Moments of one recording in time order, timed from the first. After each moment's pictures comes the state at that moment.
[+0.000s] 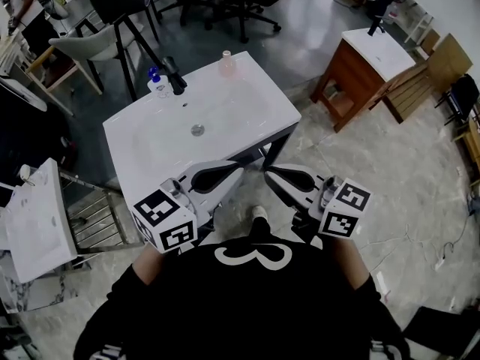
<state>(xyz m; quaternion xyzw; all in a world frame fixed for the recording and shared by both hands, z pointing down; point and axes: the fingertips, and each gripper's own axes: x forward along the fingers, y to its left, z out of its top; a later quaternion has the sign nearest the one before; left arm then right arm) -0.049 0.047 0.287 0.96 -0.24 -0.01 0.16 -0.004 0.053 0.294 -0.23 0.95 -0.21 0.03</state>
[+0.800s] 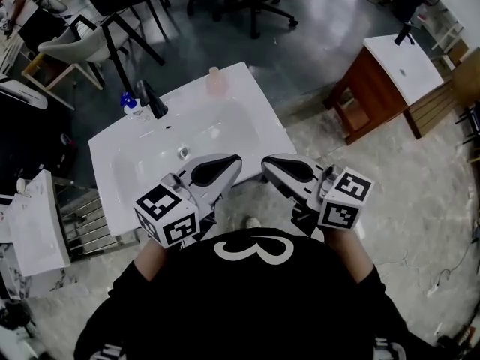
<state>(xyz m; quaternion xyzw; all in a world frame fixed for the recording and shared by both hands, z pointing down) 0.029 -0.145 0.319 0.93 -0.32 0.02 0.19 0.072 -0.141 0.313 -0.17 0.95 -0.25 0.02</state>
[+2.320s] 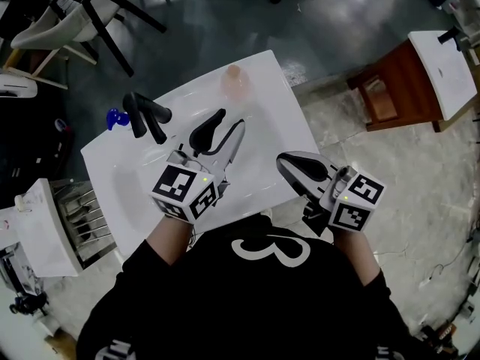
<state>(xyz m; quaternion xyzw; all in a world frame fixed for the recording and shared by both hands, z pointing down) -0.054 -0.348 0.412 0.87 -0.47 0.04 0.18 0.035 -0.285 0.408 -0.19 0.92 -0.35 -0.02</state>
